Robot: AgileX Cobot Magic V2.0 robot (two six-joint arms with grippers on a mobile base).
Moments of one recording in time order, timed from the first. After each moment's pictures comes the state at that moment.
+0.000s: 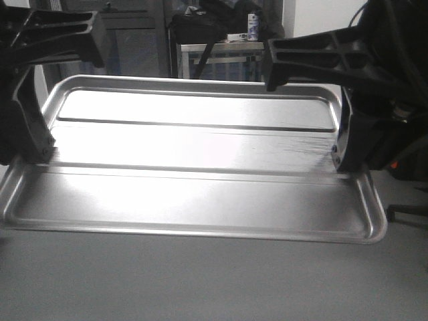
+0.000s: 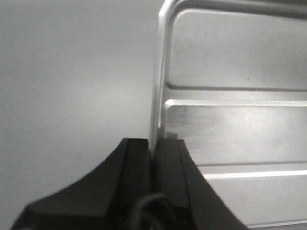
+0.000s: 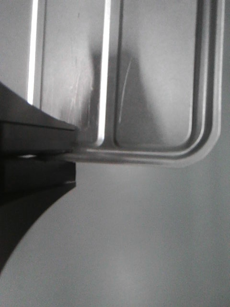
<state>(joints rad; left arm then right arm) -1.01 1.21 -0.86 0.45 0.89 -1.17 0.91 1.26 -0.84 -0.49 0.84 1.21</state>
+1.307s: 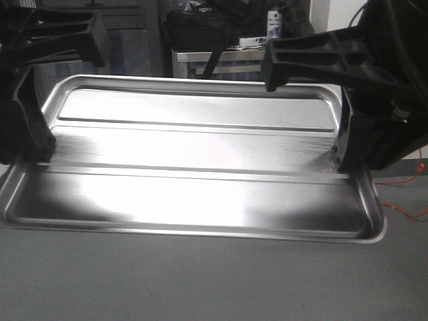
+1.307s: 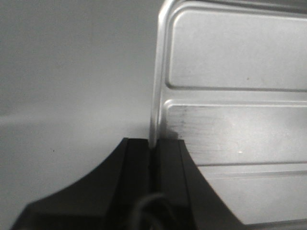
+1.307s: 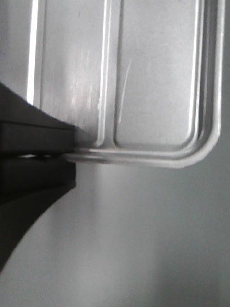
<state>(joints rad) -1.01 1.21 -0.86 0.45 0.89 -1.17 0.91 1.26 -0.84 -0.49 0.84 1.21</state>
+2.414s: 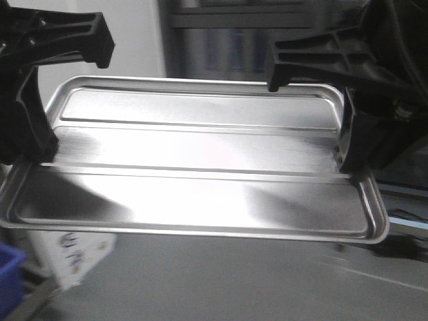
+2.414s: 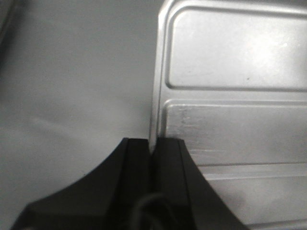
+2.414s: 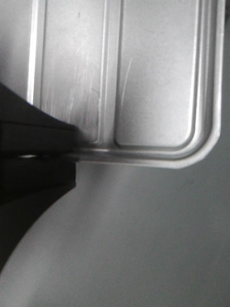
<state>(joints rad) -1.01 1.22 -0.86 0.45 0.88 -1.17 0.91 1.26 -0.84 -0.49 0.85 1.21</state>
